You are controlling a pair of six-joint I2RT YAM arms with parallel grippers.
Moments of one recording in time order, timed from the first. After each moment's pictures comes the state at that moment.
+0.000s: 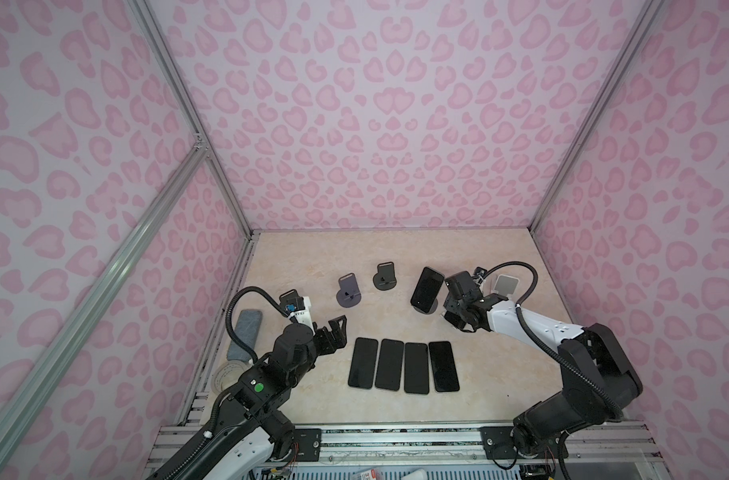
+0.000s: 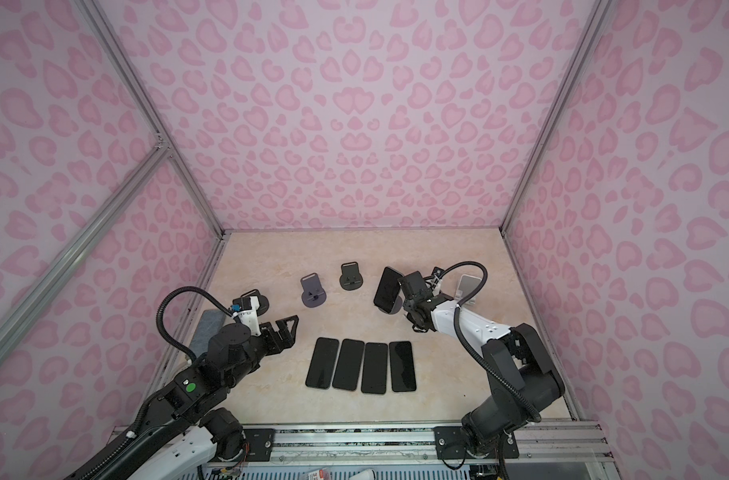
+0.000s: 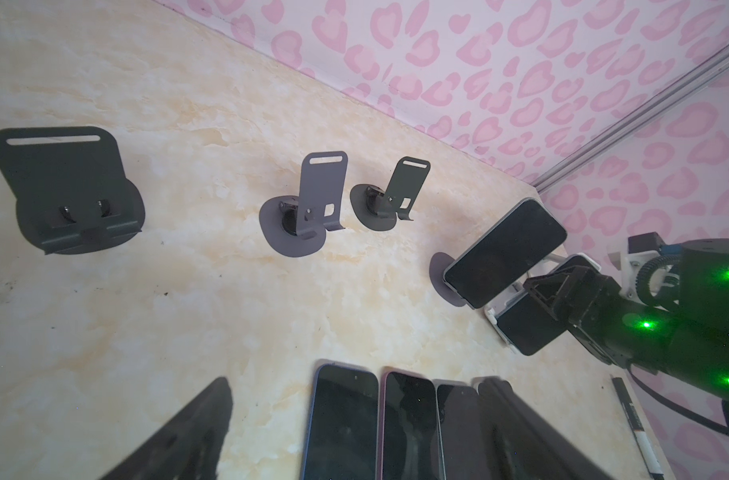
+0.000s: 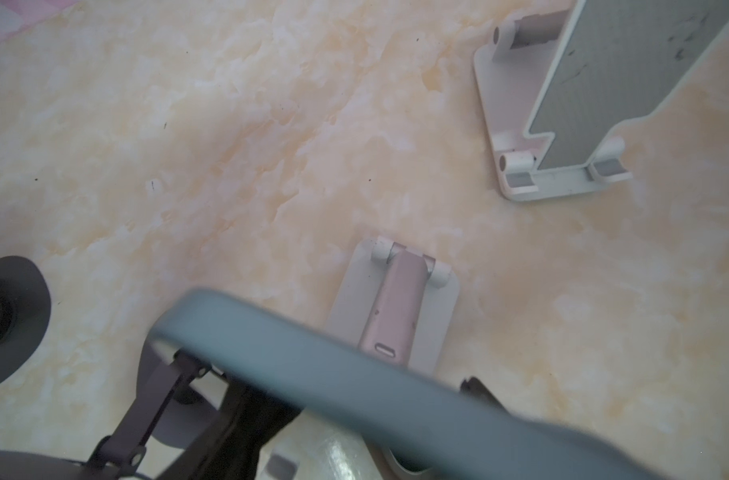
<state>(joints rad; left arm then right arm) -0.65 0.61 0.54 -0.39 -0.26 -0.70 0.45 1.54 0.89 -0.36 0.46 0.80</state>
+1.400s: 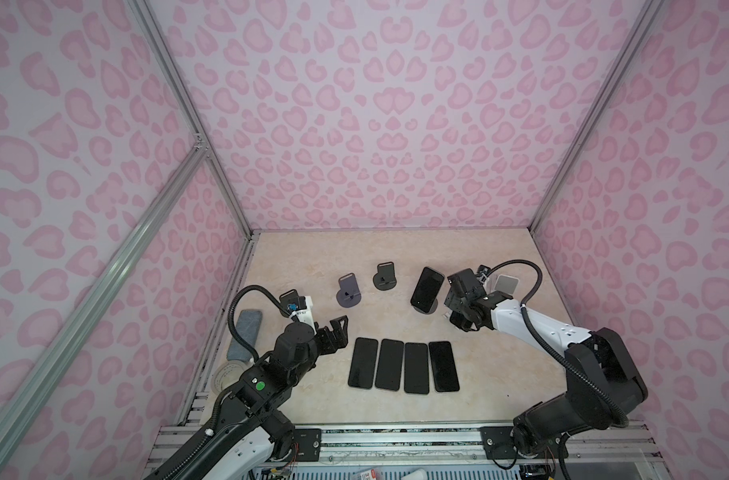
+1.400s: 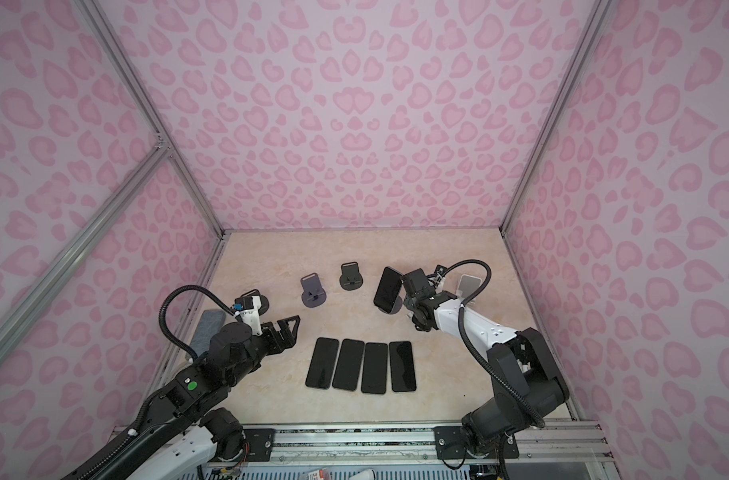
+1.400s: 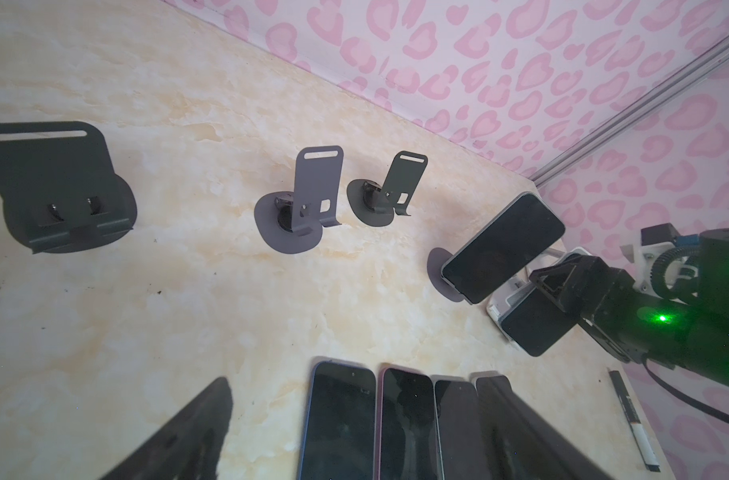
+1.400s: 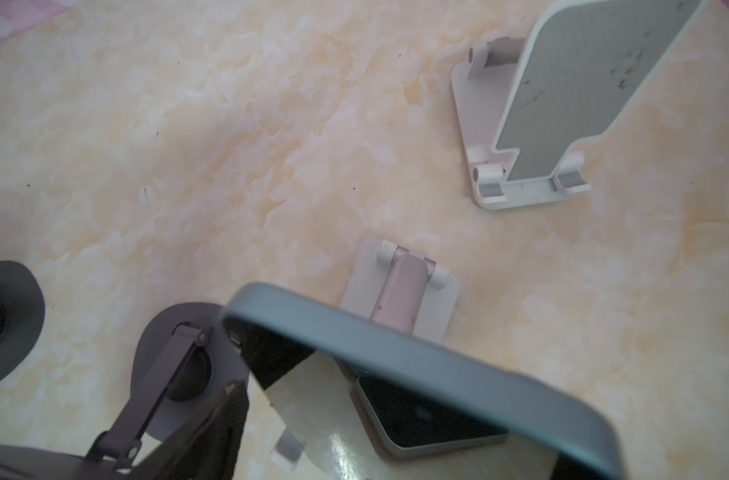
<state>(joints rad) -0.65 0.63 0.54 -0.38 -0.24 -0.70 0.47 1.54 0.96 -0.45 0.51 0.84</state>
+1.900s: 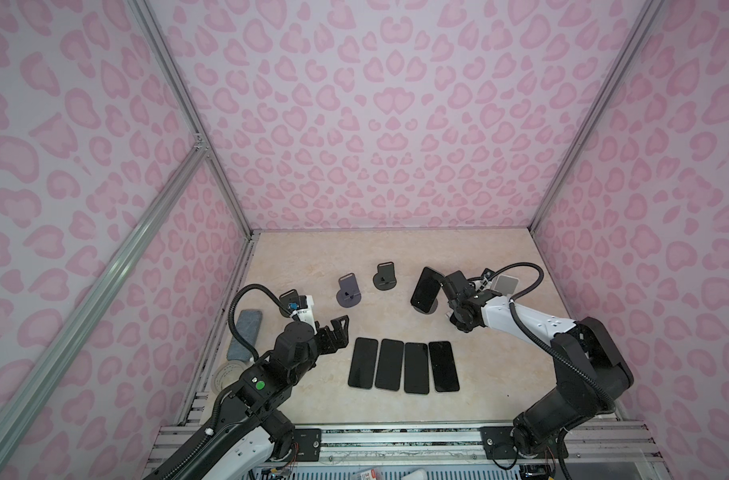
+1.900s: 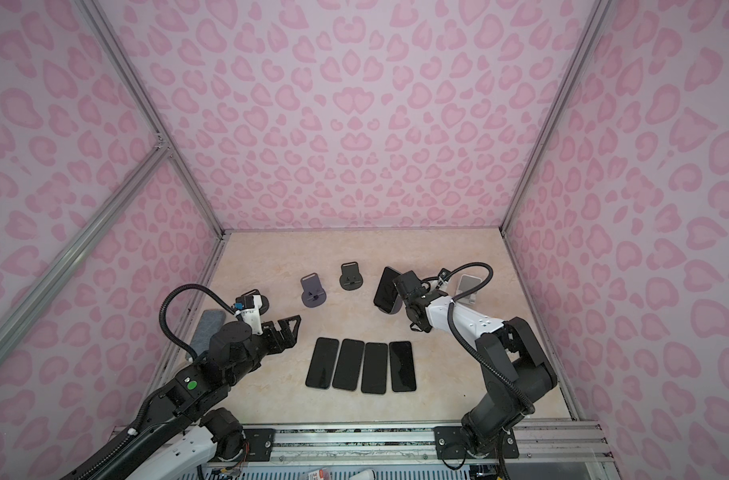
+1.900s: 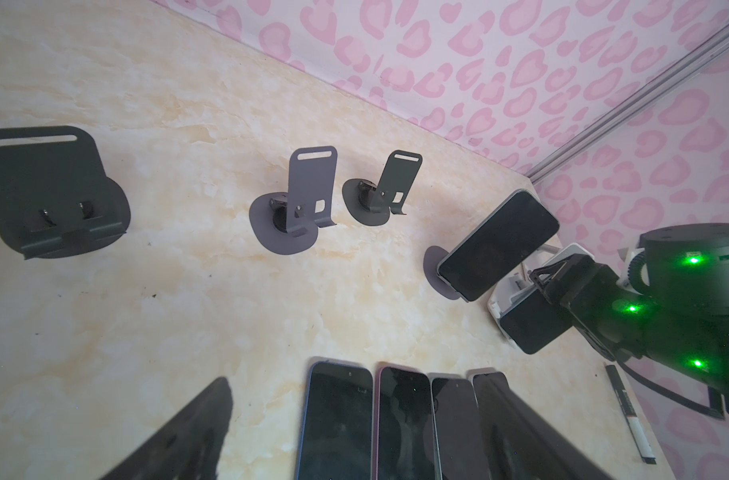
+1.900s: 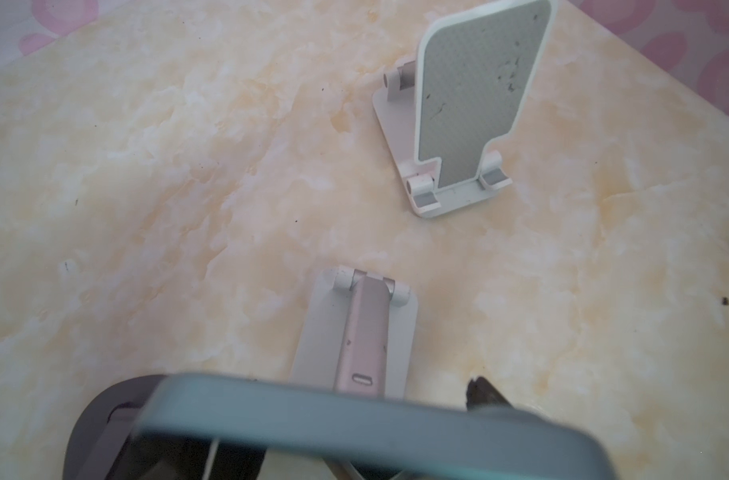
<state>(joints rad) -0.65 0.63 0.55 -0.38 -0.23 -0.69 0.49 1.61 0.96 -0.49 0.67 1.02</state>
